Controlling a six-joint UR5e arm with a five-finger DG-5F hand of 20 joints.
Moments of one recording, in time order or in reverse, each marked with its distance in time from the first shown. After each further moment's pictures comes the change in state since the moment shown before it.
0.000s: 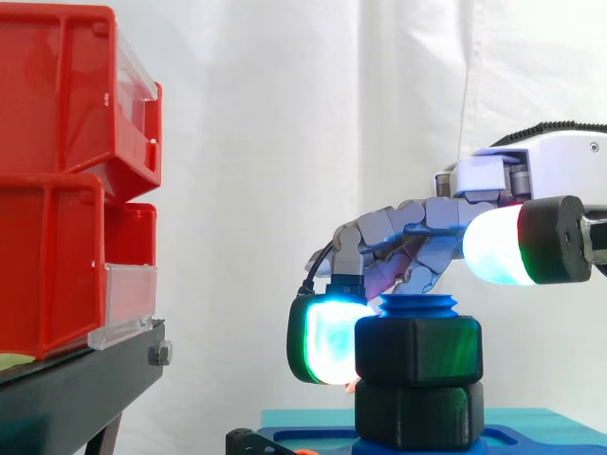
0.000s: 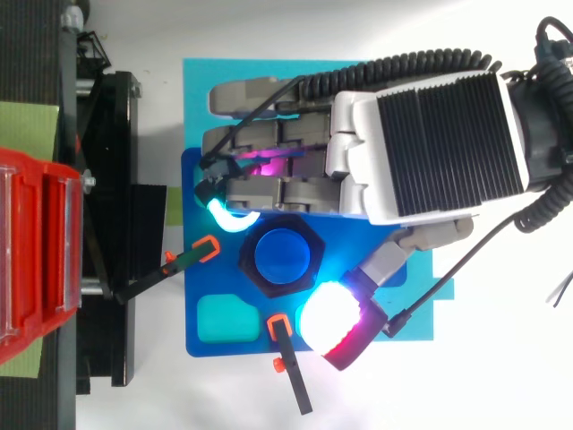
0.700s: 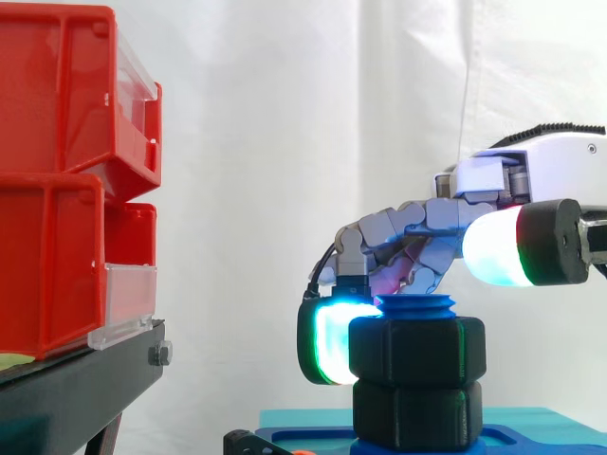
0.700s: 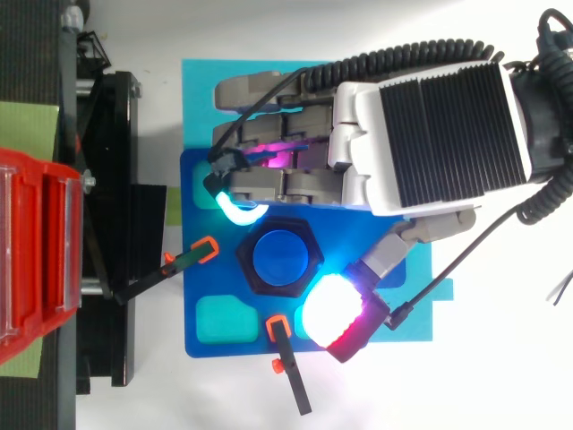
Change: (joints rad) arm -0.007 0.000 0.000 0.005 -0.007 0.001
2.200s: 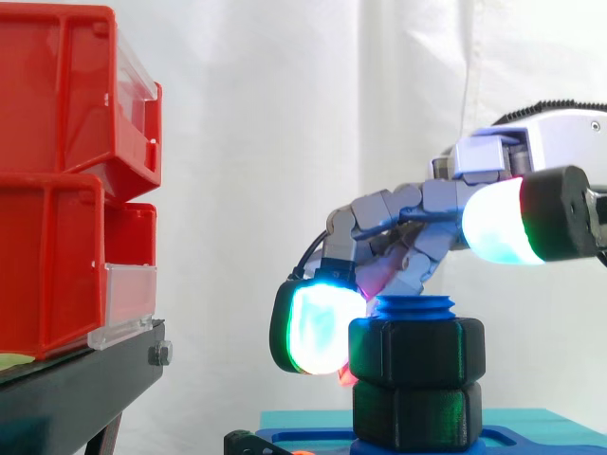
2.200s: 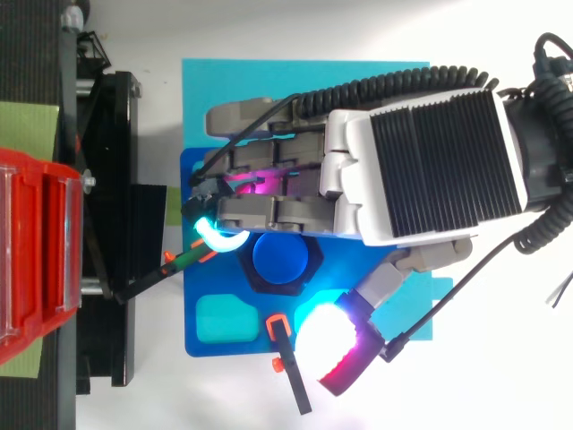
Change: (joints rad) arm 0.029 -0.001 0.019 -0.045 0.031 0.038
